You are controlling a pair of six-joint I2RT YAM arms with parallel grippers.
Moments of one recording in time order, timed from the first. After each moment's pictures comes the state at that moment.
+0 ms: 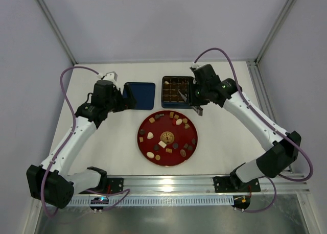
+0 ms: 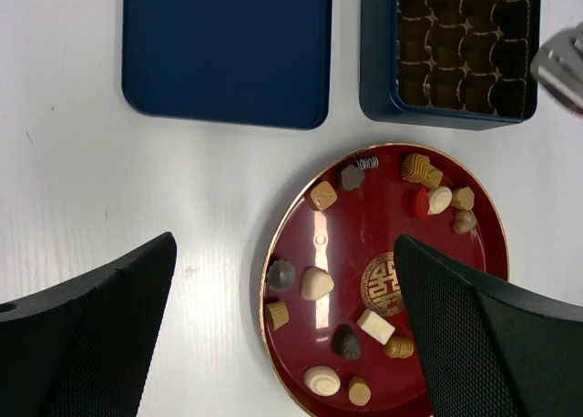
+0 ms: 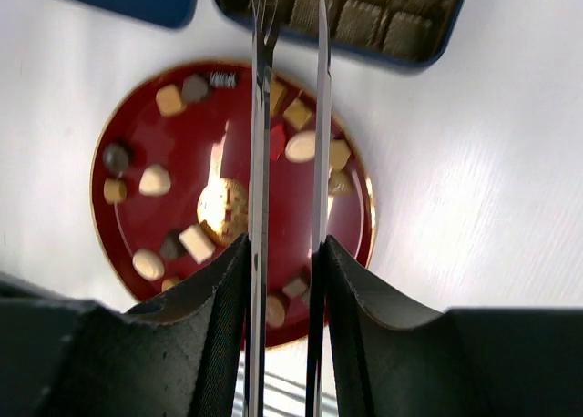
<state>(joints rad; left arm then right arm) -0.32 1.16 1.05 -0.53 -0.01 -0.44 0.52 1.53 1.53 -0.88 0.04 0.38</state>
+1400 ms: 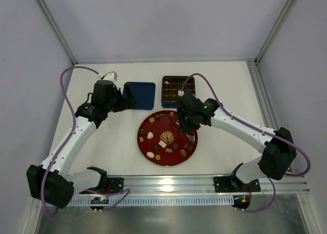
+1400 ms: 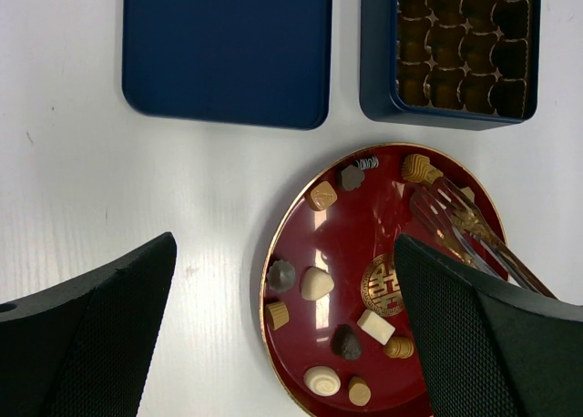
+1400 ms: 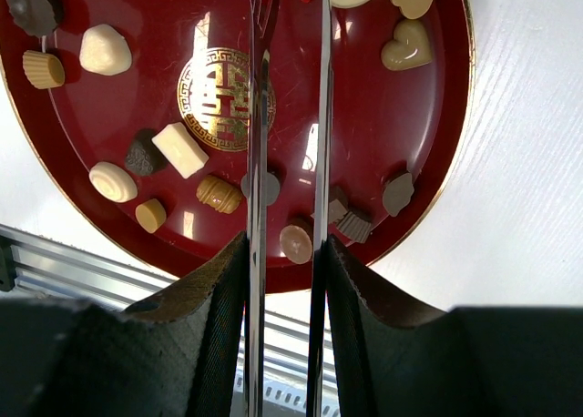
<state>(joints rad) -0.32 1.16 1.05 -0.53 -0.01 -0.44 0.79 1.45 1.20 -0.85 0.07 0.58</state>
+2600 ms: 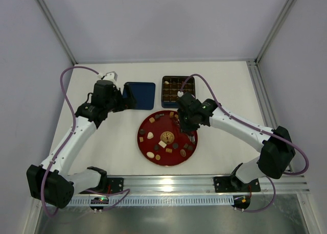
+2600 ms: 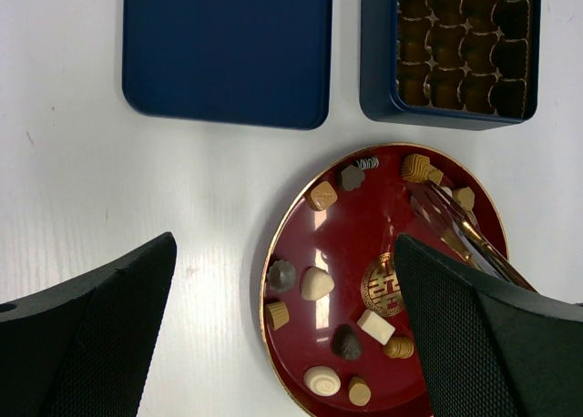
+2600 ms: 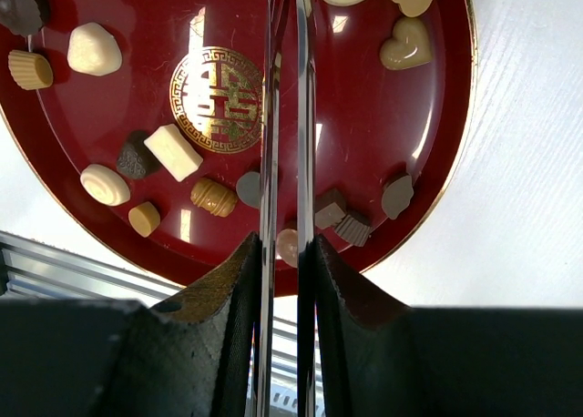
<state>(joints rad) -0.32 1.16 1.05 -0.53 -0.01 -0.44 0.79 1.47 1.18 -0.84 0.08 0.58</state>
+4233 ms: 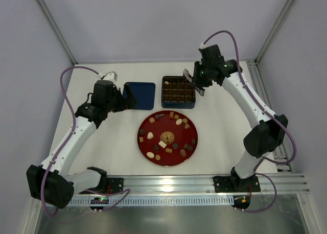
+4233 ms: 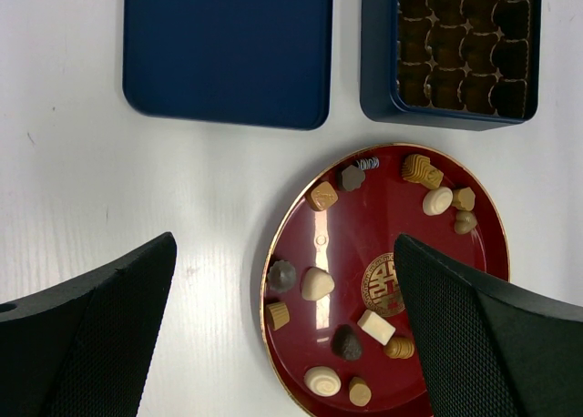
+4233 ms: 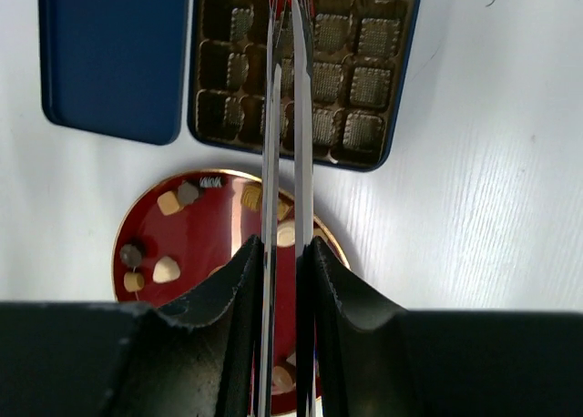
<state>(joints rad) -0.32 1.16 1.05 -0.53 -0.01 -0.44 0.41 1.67 1.73 -0.91 -0.02 0.41</state>
